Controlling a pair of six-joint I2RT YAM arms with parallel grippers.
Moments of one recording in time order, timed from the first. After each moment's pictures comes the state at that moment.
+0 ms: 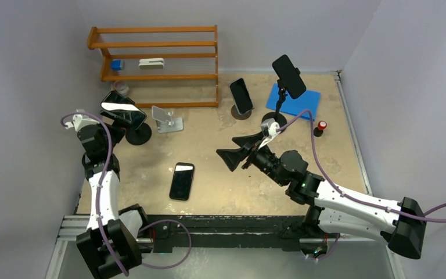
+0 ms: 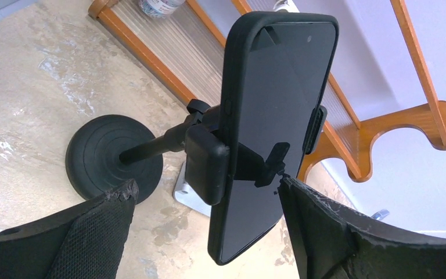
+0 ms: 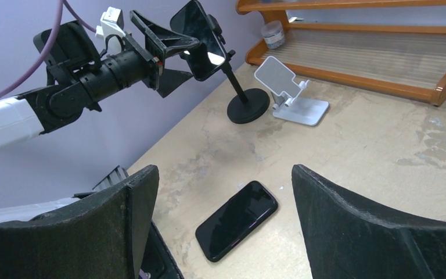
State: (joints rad) left arm 0.41 0.93 0.58 0.10 0.21 -0.78; right arm 1.04 0.91 0.58 0.42 0.17 0.45
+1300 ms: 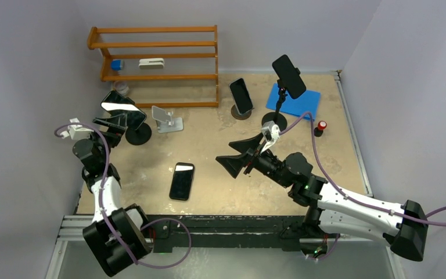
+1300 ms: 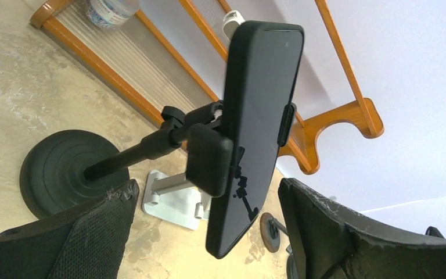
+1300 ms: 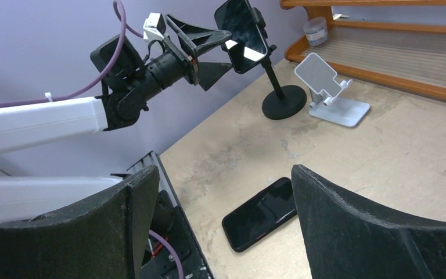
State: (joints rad) left arm 0.56 0.95 0.40 0.50 0.48 -0.92; right arm 1.05 0.86 0.56 0.45 0.04 0.47
